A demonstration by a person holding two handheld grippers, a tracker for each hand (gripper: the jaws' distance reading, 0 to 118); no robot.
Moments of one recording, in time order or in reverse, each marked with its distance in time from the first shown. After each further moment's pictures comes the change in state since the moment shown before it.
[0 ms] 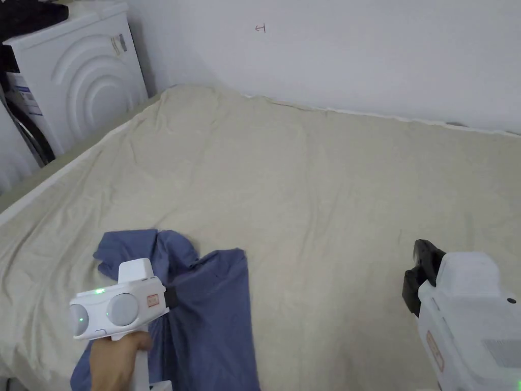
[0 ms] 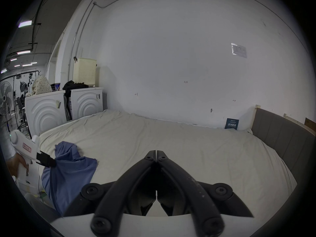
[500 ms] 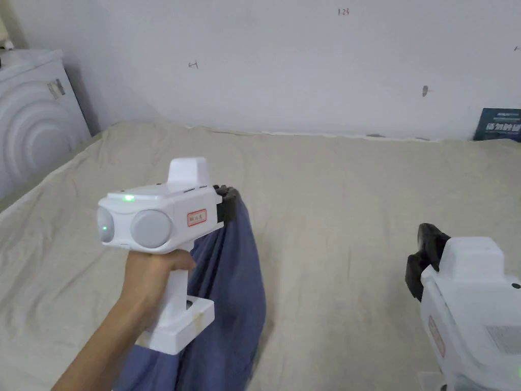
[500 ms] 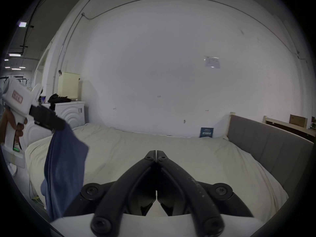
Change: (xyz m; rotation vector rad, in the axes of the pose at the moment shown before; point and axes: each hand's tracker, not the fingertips) left arm 0.246 0.069 0.142 0.296 -0.478 -0.410; right arm 0.102 0.008 0.086 0.112 -0.182 -0.042
